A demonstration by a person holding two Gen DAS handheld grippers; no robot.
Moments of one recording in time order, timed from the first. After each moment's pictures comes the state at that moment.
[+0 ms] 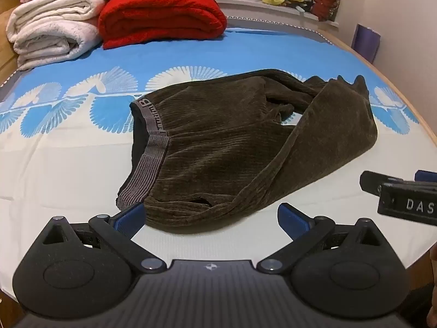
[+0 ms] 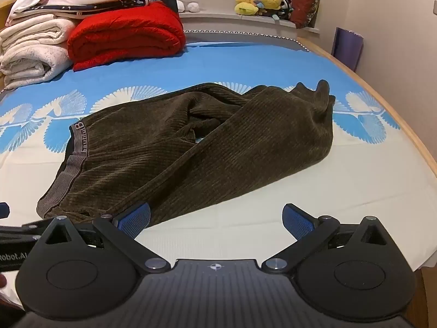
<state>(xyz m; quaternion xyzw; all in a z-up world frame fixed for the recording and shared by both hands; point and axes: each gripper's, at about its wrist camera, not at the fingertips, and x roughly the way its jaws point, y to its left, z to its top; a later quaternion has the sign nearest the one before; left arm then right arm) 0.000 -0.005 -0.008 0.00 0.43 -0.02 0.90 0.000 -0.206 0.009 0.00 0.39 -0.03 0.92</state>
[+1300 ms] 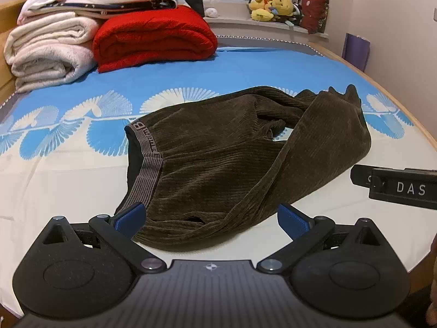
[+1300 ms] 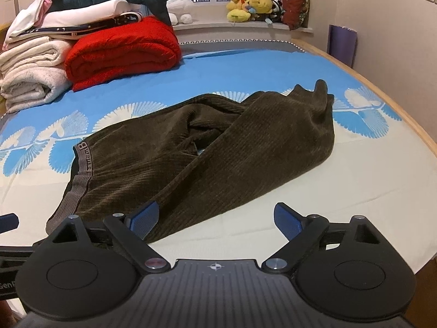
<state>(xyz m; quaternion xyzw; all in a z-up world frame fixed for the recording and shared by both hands) -0.005 -0.016 0.003 0.01 0.39 -0.03 0.92 -0.003 -0.213 0.012 0.05 0.36 -0.02 0.93</state>
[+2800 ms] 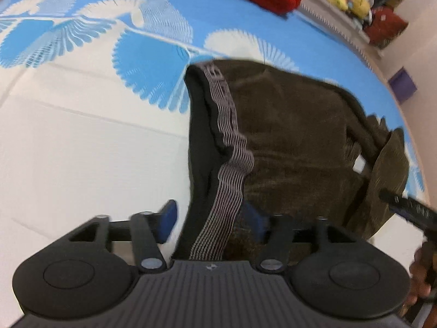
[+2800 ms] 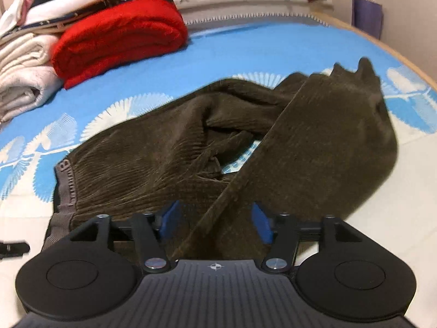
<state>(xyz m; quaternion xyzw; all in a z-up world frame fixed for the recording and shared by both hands) 0.148 0.173 -0.094 -0.17 0.53 -0.01 0.83 0.170 -0.190 -0.068 0.09 0.43 0.00 0.90</state>
